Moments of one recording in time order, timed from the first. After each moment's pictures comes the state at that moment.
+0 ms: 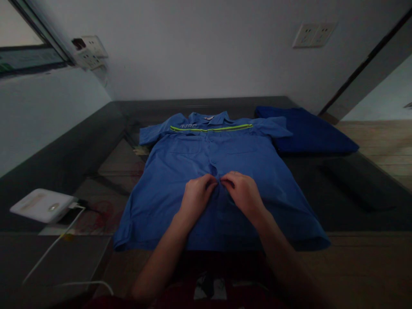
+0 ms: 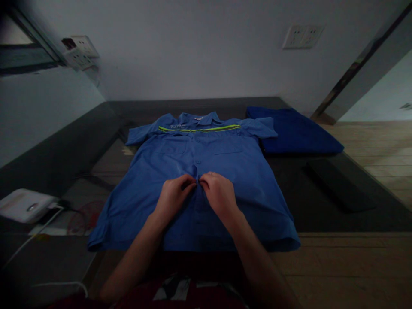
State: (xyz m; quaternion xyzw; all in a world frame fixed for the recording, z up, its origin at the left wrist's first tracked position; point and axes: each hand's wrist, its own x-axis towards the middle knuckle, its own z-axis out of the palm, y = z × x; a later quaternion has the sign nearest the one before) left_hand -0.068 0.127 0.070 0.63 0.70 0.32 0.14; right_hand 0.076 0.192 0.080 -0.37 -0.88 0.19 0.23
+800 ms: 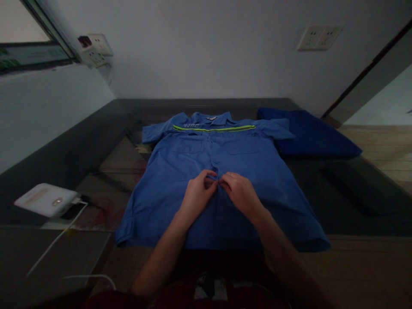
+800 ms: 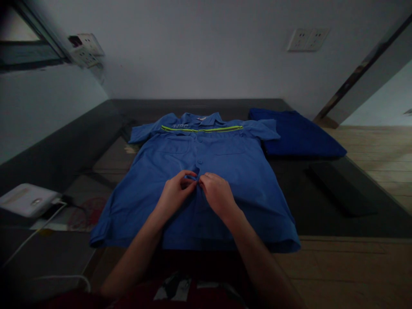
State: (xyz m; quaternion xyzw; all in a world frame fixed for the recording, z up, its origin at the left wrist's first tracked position) left_hand -0.068 0.126 0.068 0.52 0.67 0.45 0.29; right_hand 0.069 0.194 0.077 -0.32 -0.92 0.15 0.17
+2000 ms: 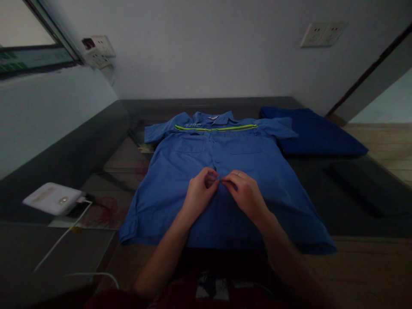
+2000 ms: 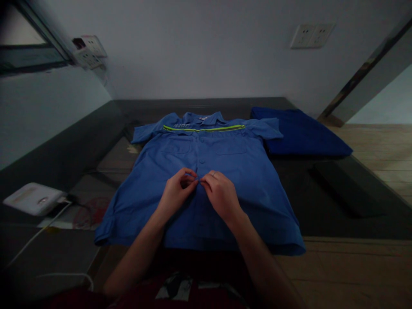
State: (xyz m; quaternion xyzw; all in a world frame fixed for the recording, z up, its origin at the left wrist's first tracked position) left_hand -0.068 0.127 0.066 0.51 0.63 0.50 0.29; right_hand 0.076 0.189 0.076 -0.30 -0.89 0.19 0.29
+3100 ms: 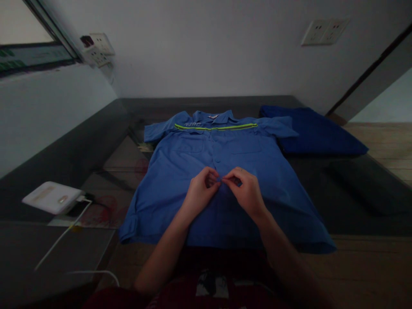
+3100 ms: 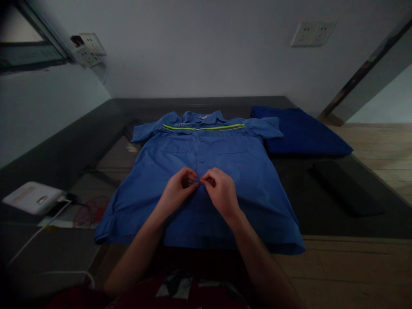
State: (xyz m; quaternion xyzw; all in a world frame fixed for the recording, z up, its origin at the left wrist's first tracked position) left_hand -0.068 0.127 0.067 0.52 0.62 0.50 0.32; right_hand 0.073 0.193 0.071 -0.32 -0.82 0.29 0.37
